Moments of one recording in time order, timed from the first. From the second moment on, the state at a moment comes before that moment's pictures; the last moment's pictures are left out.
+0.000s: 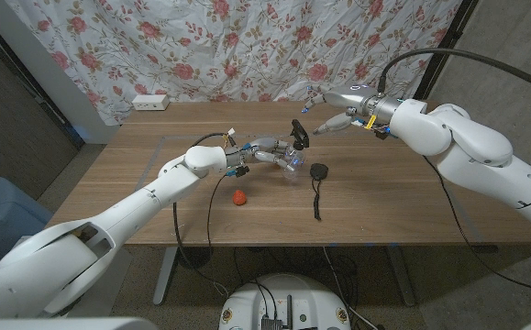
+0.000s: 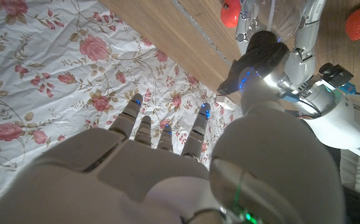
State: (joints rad) left arm 0.55 0.57 0.73 -1.33 -0.28 -0.20 -0.50; left_hand 1.03 -0.04 0.36 -0.18 0.20 0.52 -0.05 0.55 0.21 0.64 -0.12 0.30 0.54 0.54 -0.05 0.25 0.25 0.28 -0.04 0.20 0.17; right arm -0.83 -1.02 -0.37 -2.24 -0.58 -0.12 0.33; right_hand 0.89 -0.08 0.42 -0.19 0.26 0.43 -0.22 0.30 0.20 -0.04 -0.02 0.18 0.19 -0.07 0.12 0.20 0.25 0.19 0.13 0.18 0.17
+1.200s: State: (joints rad) left arm 0.54 0.57 0.73 -1.33 -0.28 -0.19 -0.50; left_hand 1.03 -0.04 0.36 -0.18 0.20 0.52 -0.05 0.55 0.21 0.64 -0.12 0.30 0.54 0.55 -0.05 0.25 0.25 0.28 -0.04 0.20 0.17; right arm -0.81 -1.01 -0.41 -2.12 -0.52 0.07 0.21; right_hand 1.01 -0.08 0.44 -0.17 0.27 0.60 -0.22 0.34 0.21 0.00 -0.10 0.20 0.19 -0.07 0.08 0.21 0.23 0.20 0.10 0.18 0.17
